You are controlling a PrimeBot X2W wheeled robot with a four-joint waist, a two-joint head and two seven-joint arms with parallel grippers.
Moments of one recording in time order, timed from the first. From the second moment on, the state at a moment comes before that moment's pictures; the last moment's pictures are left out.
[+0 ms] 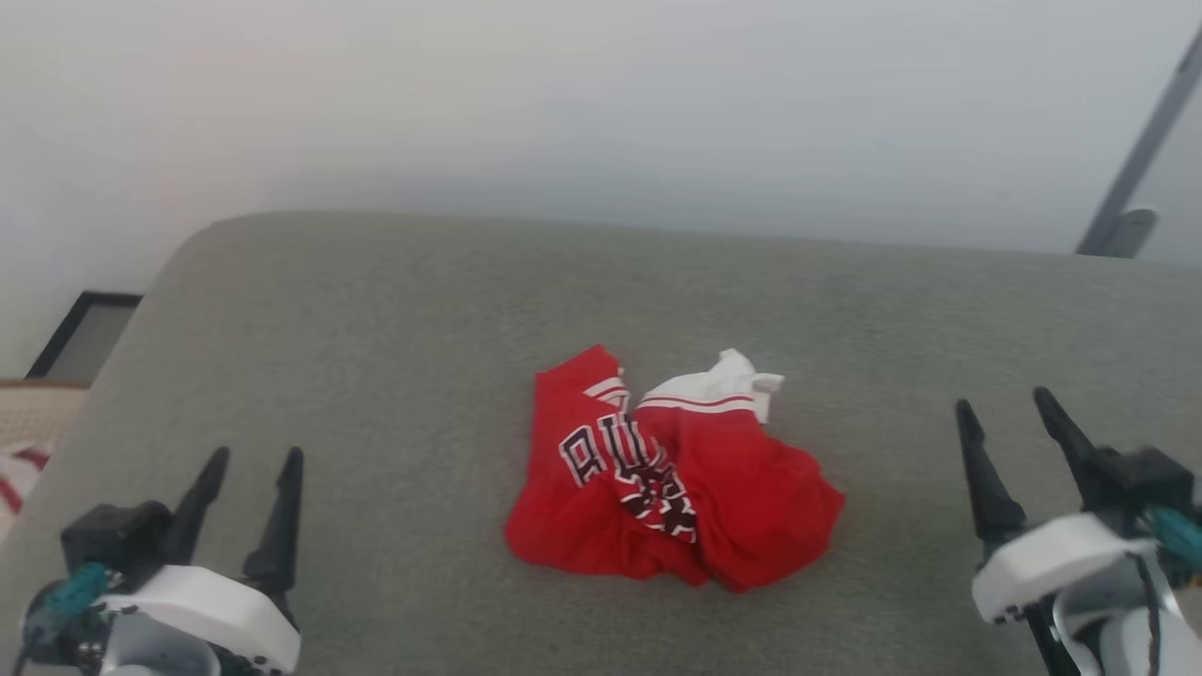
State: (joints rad) left arm -0.06 0.57 -0.29 0.11 -0.71 0.13 -0.21; right arm -0.06 -0.16 -0.06 0.13 0.13 0.13 -0.13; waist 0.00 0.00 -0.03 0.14
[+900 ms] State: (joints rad) left arm -0.23 0.42 -0.41 0.20 -0.67 0.06 -0.24; right arm -0.55 -0.44 0.38 0.45 0.45 0.13 0.41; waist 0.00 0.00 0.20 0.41
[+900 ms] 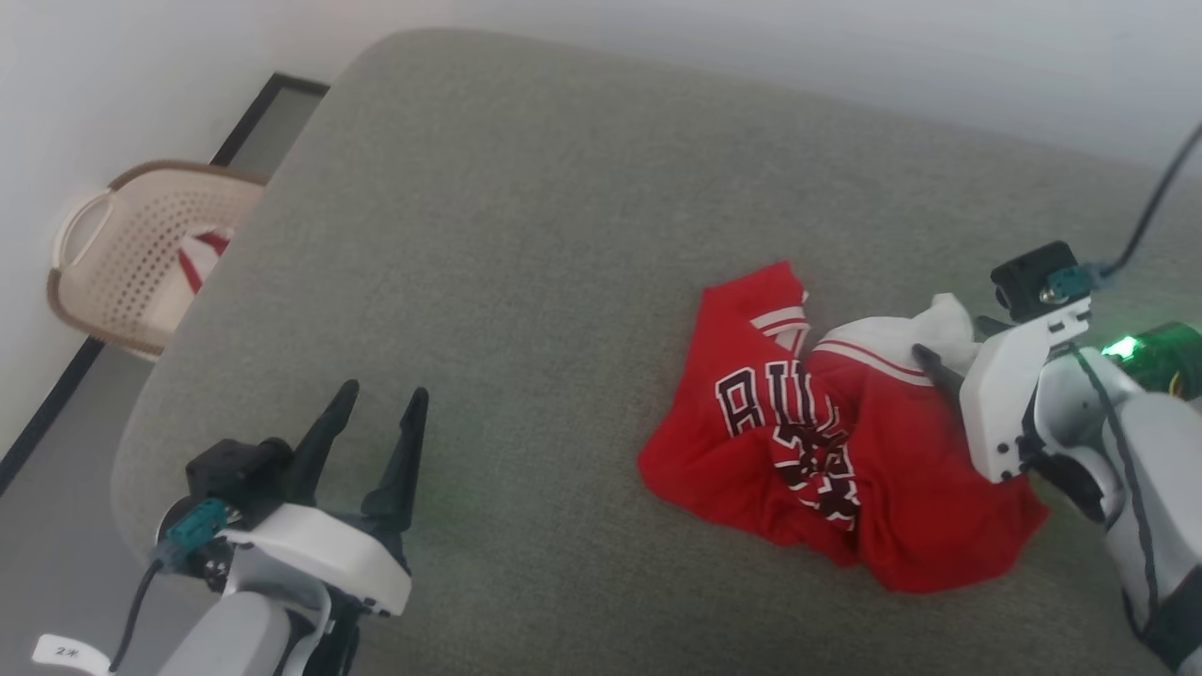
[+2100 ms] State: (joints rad) left arm -0.22 0.41 -0.35 0.31 -0.66 0.00 -0.26; right arm -0.57 -0.54 0.31 0.45 0.56 0.13 0.44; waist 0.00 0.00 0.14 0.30
